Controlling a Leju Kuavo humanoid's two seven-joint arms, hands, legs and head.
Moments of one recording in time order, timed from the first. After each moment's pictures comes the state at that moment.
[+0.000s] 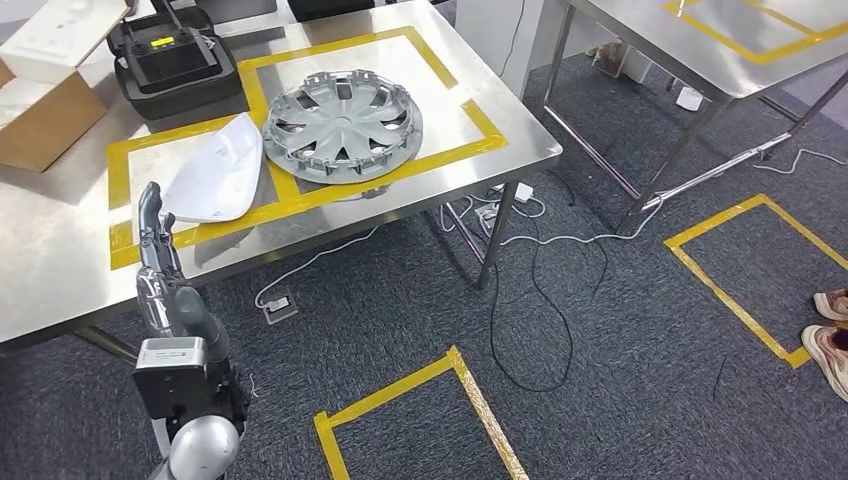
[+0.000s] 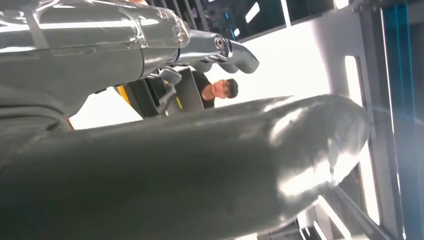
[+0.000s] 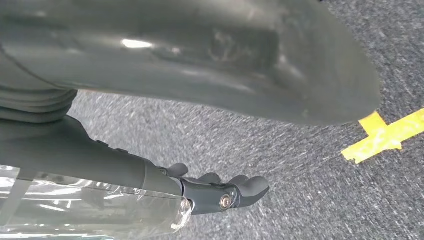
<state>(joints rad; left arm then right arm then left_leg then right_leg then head) 0.16 0.02 -0.17 -2.04 -0.52 0.65 -0.39 -0.11 -0.08 0.83 -0.22 -0.80 -0.45 -0.26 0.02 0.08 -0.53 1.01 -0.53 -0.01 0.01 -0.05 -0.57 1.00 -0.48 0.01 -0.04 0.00</state>
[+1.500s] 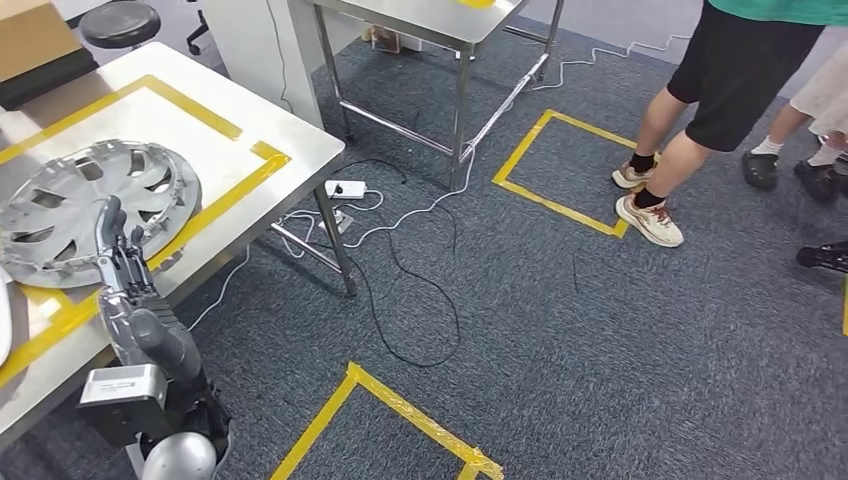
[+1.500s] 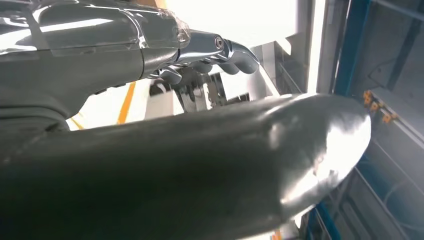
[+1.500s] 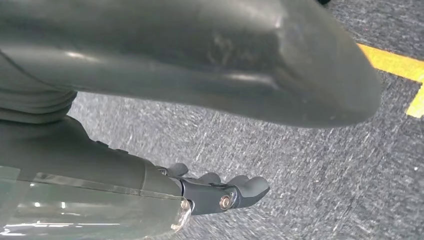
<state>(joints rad) 0.23 0.02 -0.14 -2.11 -0.44 0.65 -0.46 -0.10 -0.03 0.81 -0.21 -0.82 -0.45 -0.26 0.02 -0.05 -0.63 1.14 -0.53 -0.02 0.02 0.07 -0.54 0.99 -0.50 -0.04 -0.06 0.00</state>
